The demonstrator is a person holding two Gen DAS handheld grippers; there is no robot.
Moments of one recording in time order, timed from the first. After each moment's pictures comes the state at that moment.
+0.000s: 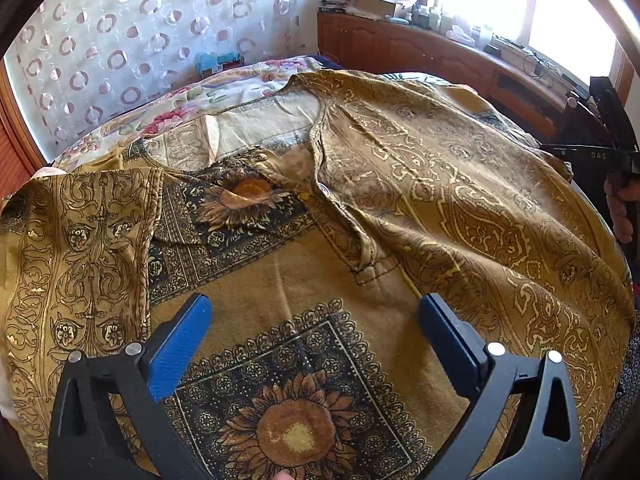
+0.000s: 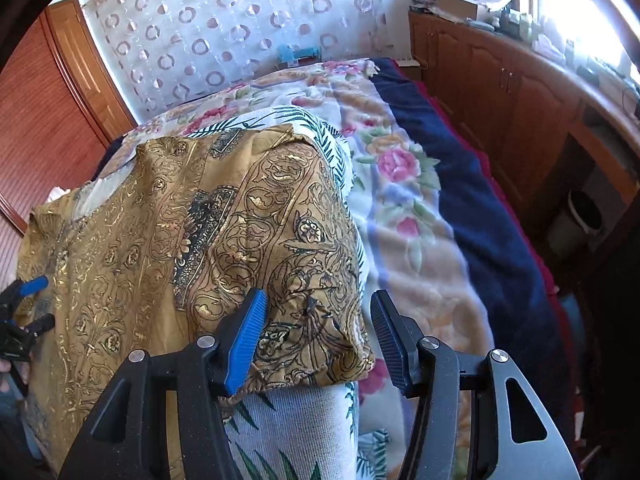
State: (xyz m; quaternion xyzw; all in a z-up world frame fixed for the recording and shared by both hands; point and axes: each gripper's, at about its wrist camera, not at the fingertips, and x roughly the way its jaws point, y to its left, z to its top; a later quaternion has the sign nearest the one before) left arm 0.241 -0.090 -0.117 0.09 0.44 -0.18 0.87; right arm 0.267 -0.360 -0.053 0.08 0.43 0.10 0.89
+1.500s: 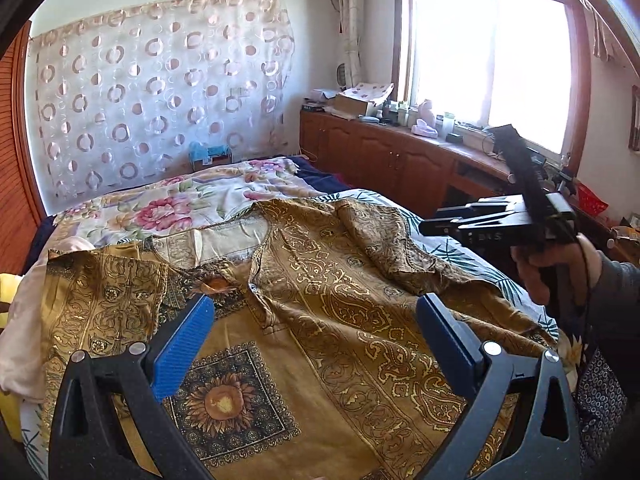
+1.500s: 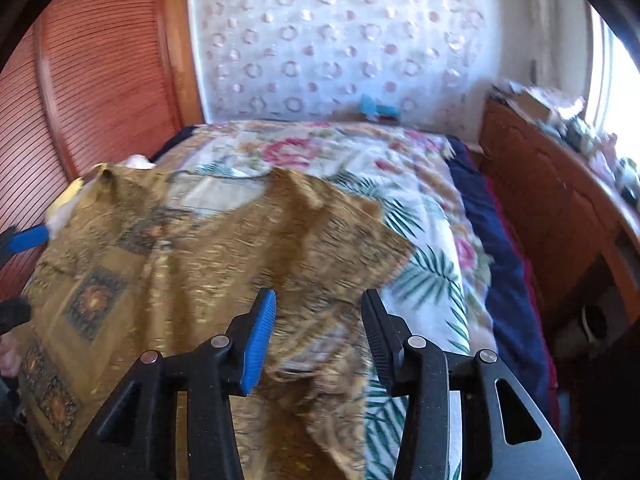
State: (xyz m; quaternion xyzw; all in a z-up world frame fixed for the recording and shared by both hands) left arm 0.144 -0.100 -0.024 0.03 0.28 -0.22 0.93; right arm 0.201 -0.305 -0.008 -0.04 0.33 0.18 0.92
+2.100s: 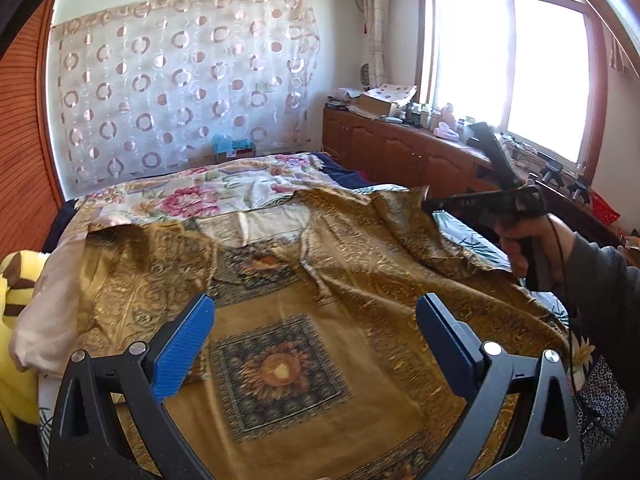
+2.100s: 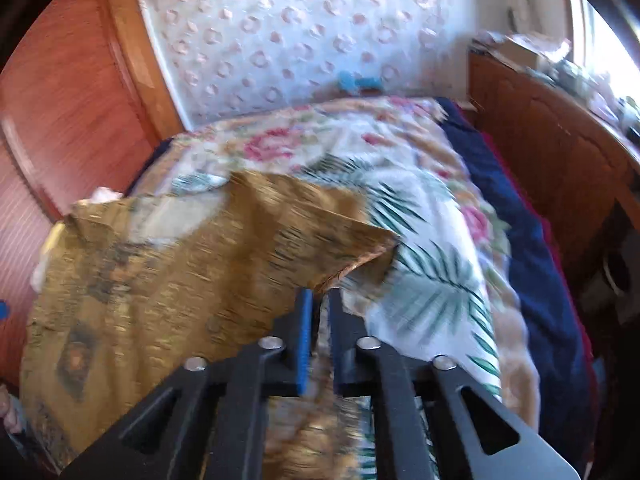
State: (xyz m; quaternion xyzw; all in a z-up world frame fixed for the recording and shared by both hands) left arm 0.129 -0.047 -0.032 0.02 0.29 -0.18 0.94; right arm 0.284 -0.296 -0.028 0.04 0.36 0.18 0.91
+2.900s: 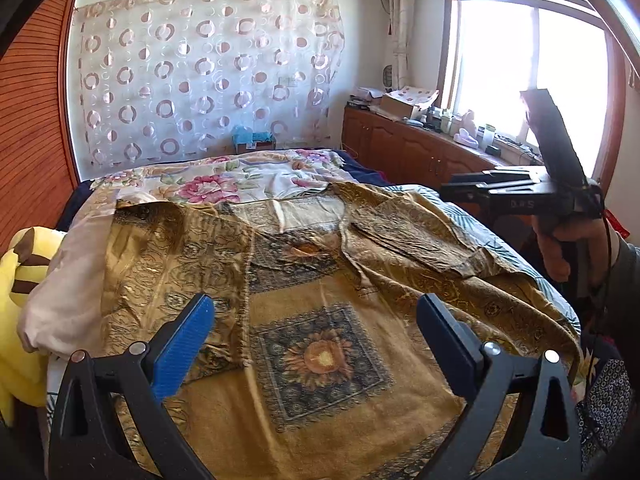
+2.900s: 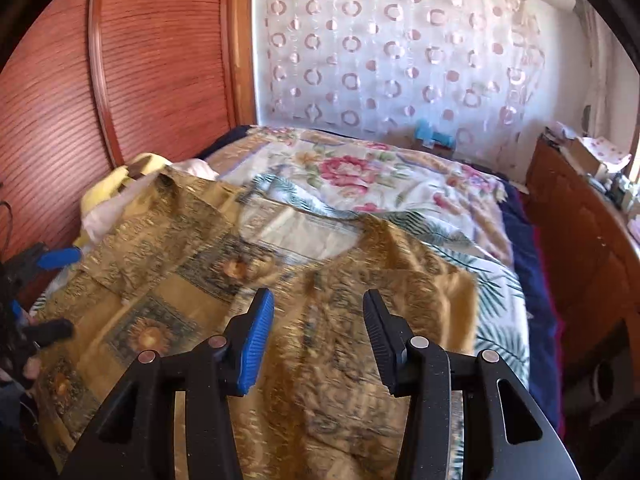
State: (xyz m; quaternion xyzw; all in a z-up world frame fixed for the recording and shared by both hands) left arm 0.137 -0.011 -0.038 0.00 0.30 -0.16 0.94; right arm 0.209 -0.204 0.003 -0.10 0.30 0.26 0.92
